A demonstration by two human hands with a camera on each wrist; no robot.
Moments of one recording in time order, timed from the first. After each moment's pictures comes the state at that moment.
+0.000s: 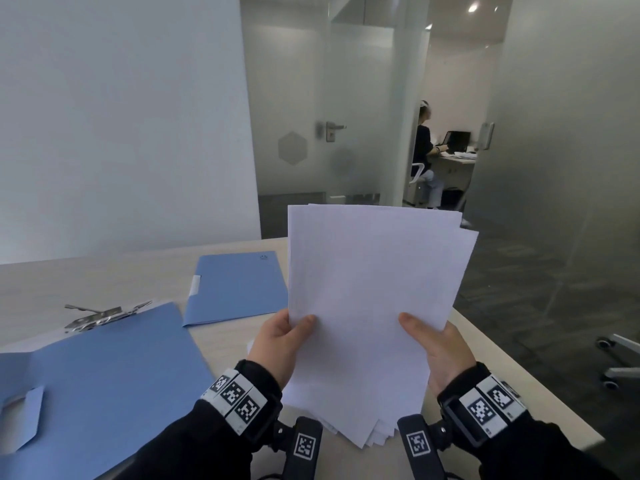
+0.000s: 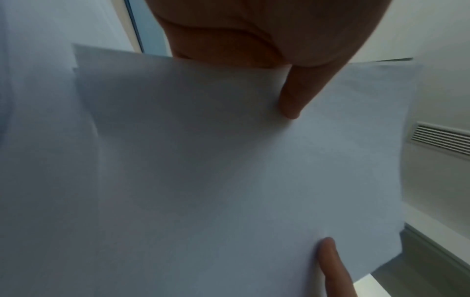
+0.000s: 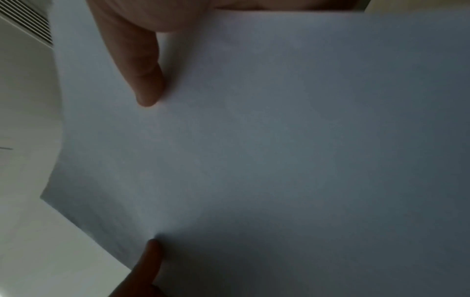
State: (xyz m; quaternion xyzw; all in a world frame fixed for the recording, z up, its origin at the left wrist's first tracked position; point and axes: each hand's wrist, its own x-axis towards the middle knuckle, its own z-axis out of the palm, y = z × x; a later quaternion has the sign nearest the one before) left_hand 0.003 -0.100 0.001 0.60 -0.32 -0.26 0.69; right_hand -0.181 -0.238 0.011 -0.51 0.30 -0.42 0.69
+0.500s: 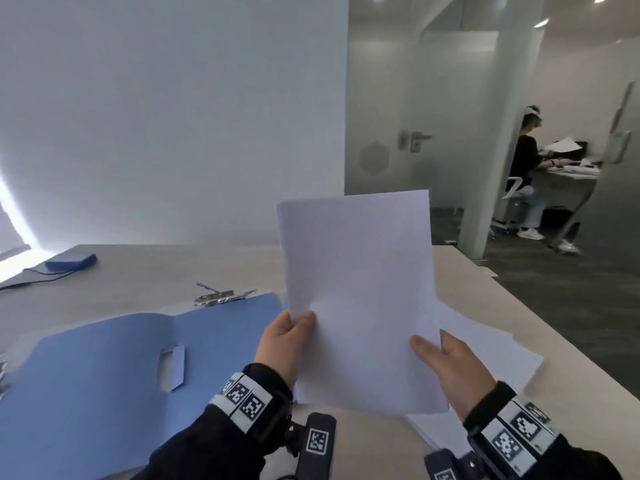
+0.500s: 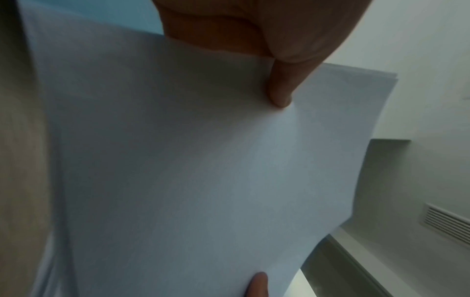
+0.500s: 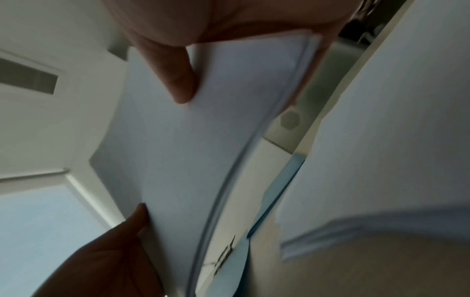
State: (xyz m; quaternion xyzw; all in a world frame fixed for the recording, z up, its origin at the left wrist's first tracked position) left_hand 0.071 0.004 0.008 0.64 -0.17 -0.19 0.73; right_hand -0.099 -0.170 0.010 -0.72 0.23 -0.25 0.60
